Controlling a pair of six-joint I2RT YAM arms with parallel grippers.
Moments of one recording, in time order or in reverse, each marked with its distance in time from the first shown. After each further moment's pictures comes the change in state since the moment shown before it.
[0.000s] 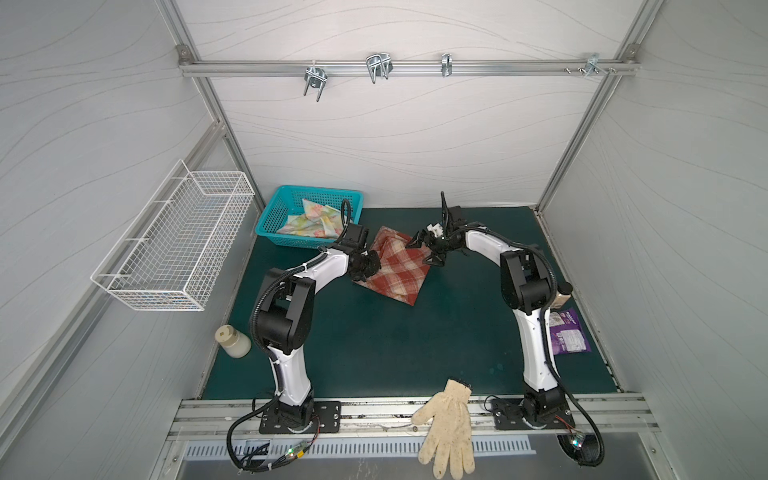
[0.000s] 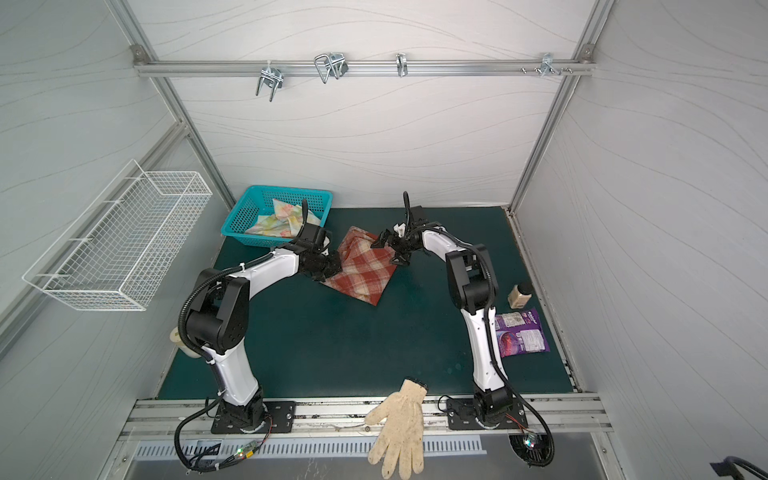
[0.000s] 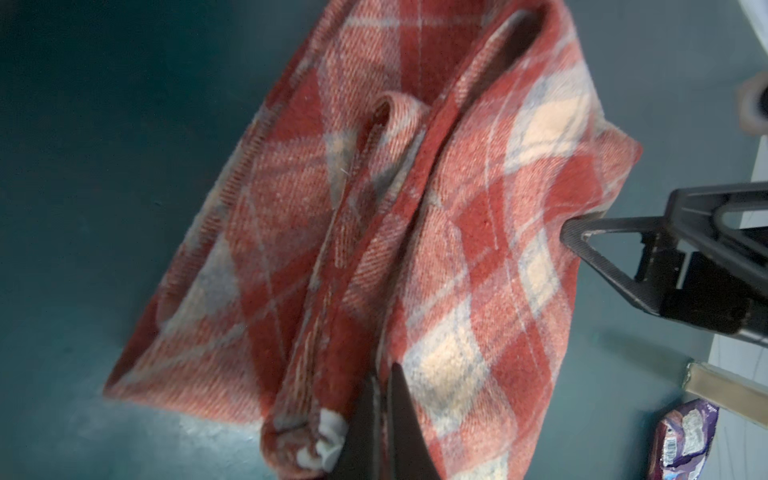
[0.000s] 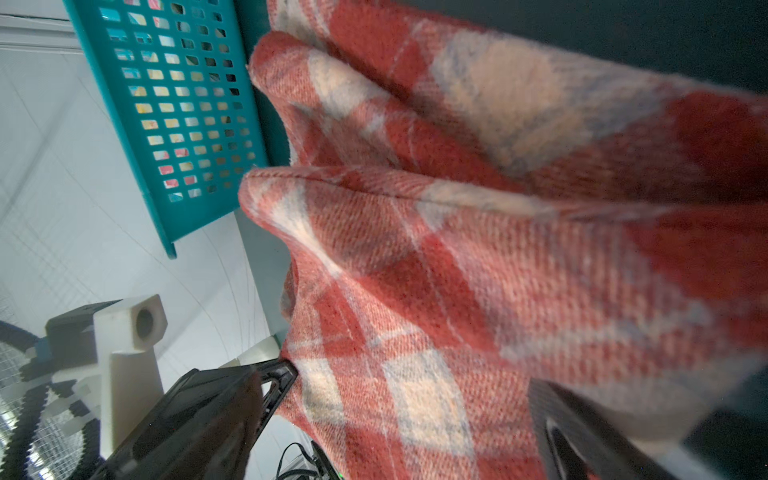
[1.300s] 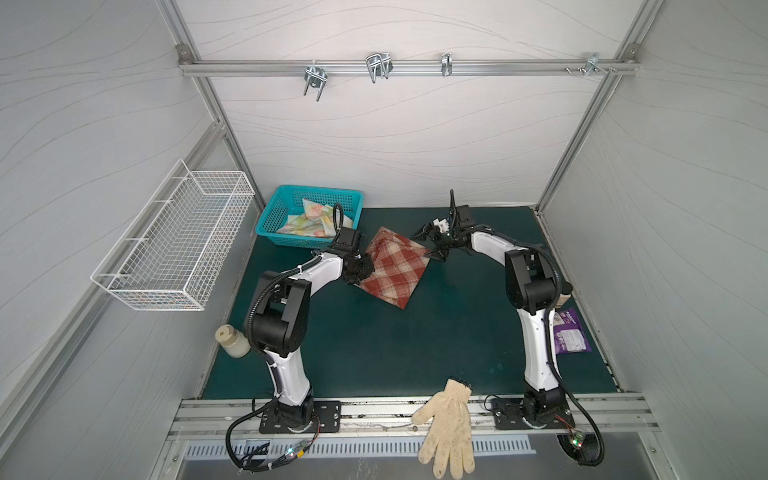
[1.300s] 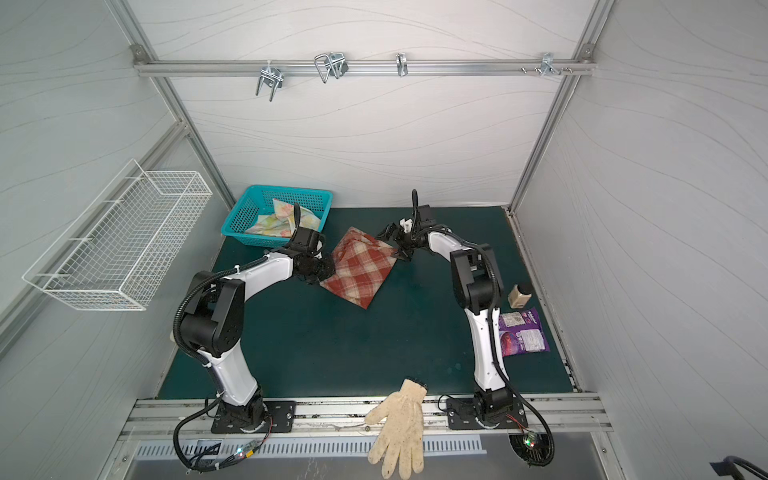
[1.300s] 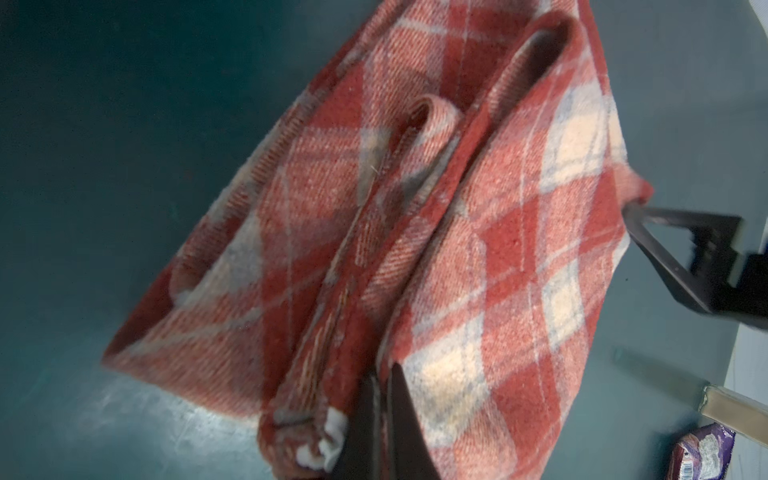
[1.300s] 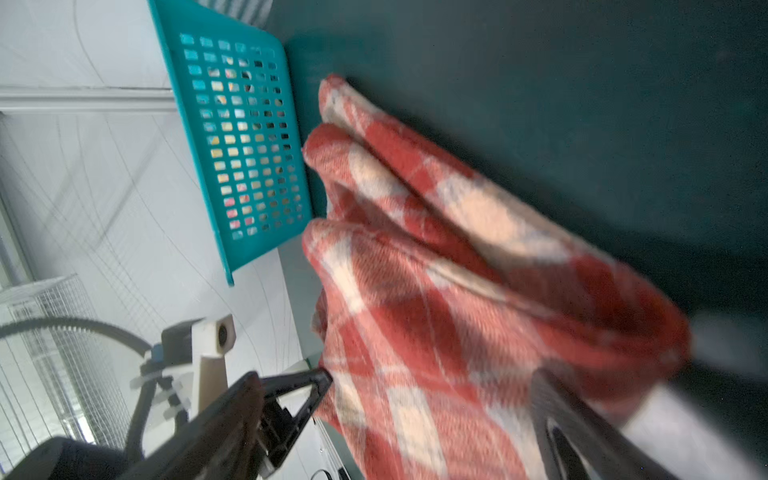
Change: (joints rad) left arm 0.030 -0.029 -0.074 0.032 -0.023 -0.004; right arm -0.021 -0.094 -0.128 0.186 -0.015 0.093
